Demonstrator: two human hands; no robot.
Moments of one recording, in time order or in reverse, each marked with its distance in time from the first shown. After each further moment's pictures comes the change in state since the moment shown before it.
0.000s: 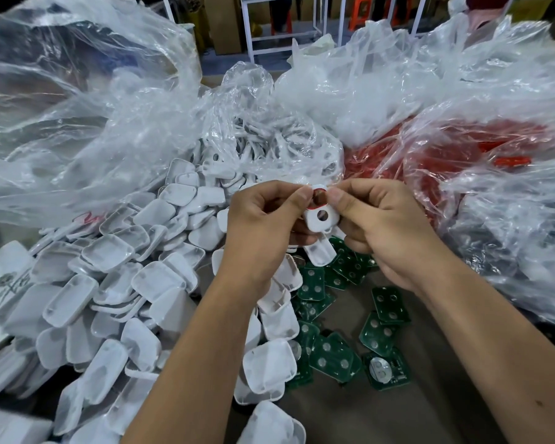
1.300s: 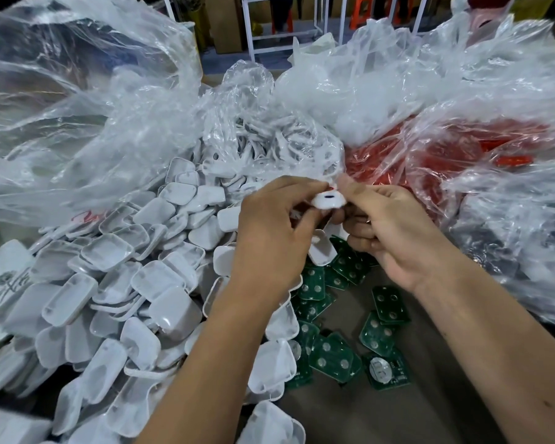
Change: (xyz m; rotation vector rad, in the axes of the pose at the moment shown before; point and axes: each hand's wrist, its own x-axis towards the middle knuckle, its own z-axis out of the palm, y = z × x) left_hand 0.003 -0.012 0.003 0.614 0.026 0.418; right_hand -0.003 -0.012 0.004 0.051 0.097 0.233
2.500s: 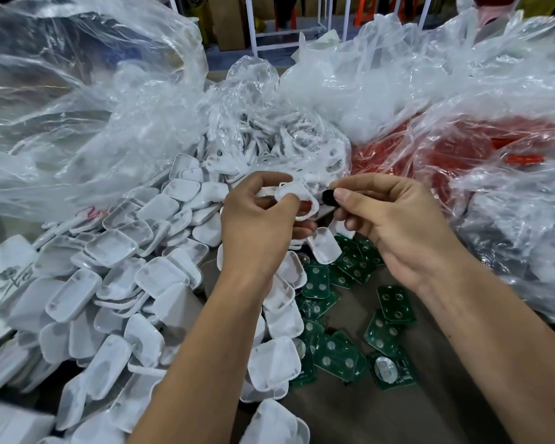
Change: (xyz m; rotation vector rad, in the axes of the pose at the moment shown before) left_hand 0.002 0.007 -0.010 -0.516 0.132 -0.521; right_hand -0.005 0.000 0.006 0.065 0.099 -0.133
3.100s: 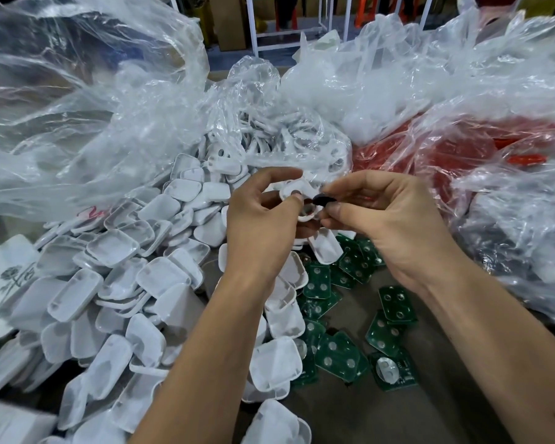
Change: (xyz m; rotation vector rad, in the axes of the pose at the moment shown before) left_hand -0.001 0.002 0.001 -0.006 -0.054 0.014; right_hand -0.002 0.003 0.002 -0.091 -0.126 -0.202
